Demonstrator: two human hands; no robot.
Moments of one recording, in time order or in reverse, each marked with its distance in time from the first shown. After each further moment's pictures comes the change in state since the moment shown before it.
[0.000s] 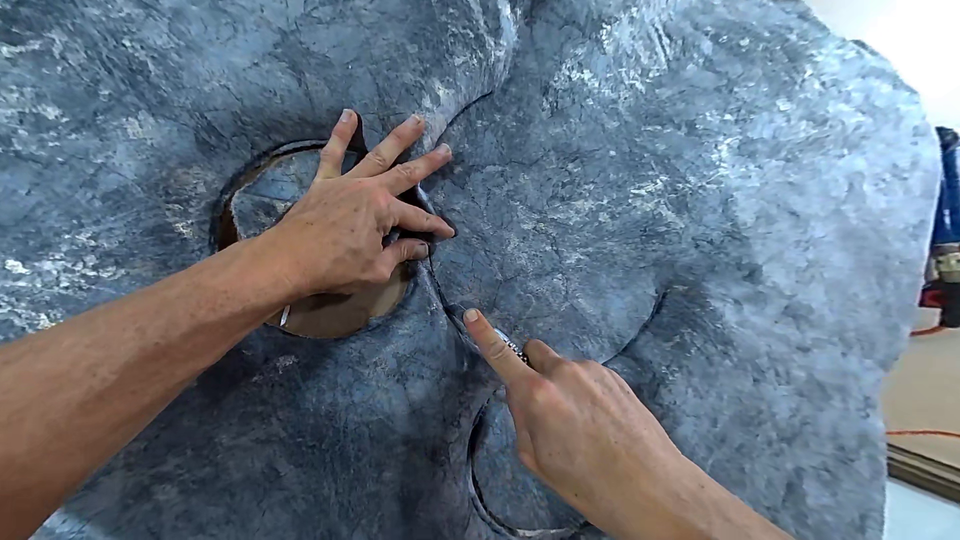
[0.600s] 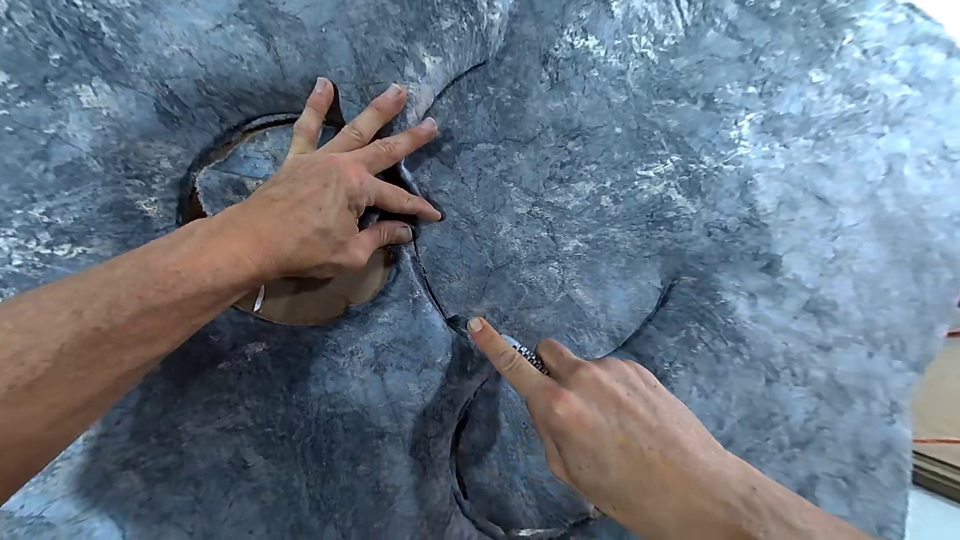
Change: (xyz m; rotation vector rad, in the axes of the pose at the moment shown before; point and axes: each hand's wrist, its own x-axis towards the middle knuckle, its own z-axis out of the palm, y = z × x) left_hand -0.001 0.000 0.001 -0.005 0.026 0.018; right_hand -0.017 0.032 0.003 -0.053 -0.001 -0.159
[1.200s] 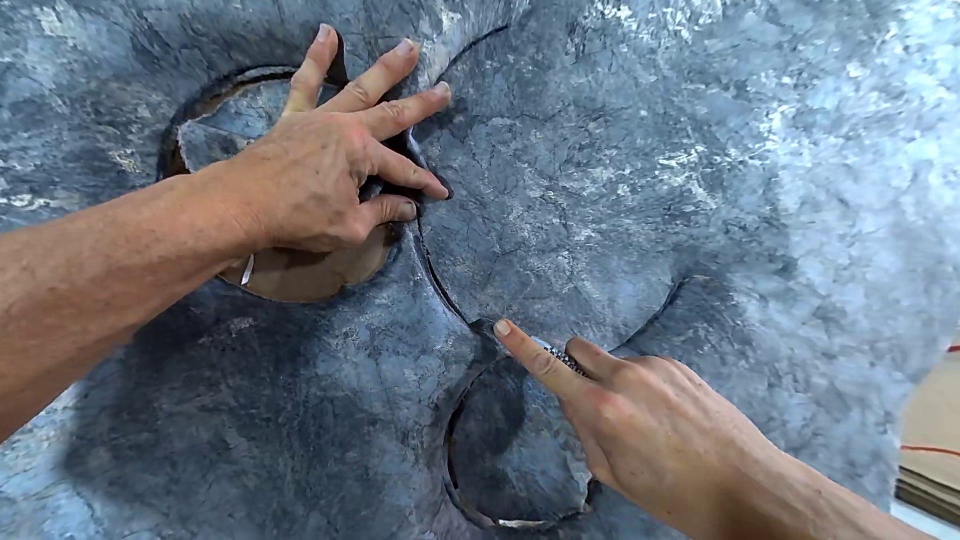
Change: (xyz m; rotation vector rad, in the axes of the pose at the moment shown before) left_hand 0.000 0.000 -0.001 0.011 -0.020 -0.009; right_hand -0.018 0.029 0.002 0.009 -0.047 -0.096
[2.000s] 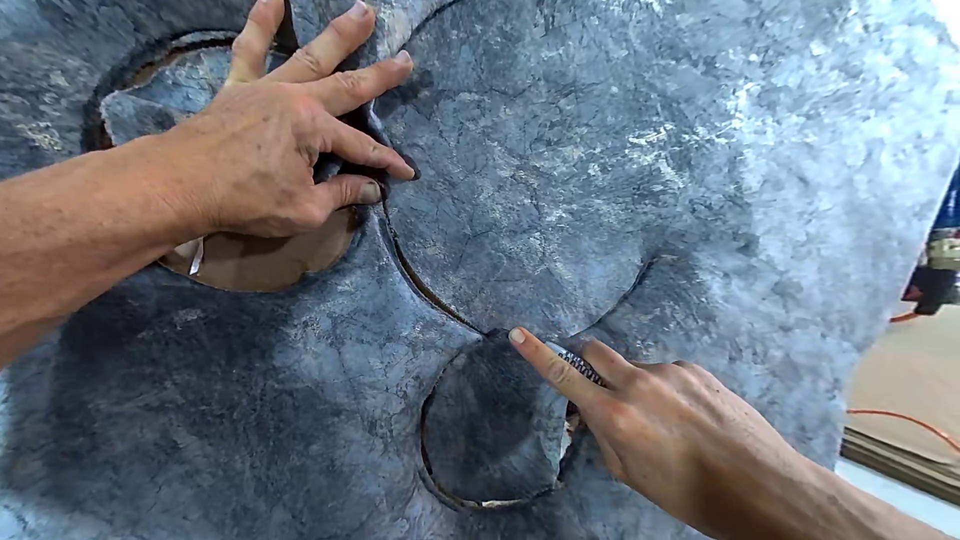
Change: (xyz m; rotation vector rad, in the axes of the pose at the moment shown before) left_hand 0.001 0.001 0.000 0.015 0.002 -0.011; right_hand -0.040 0.016 0.004 -0.109 -0.061 0.016
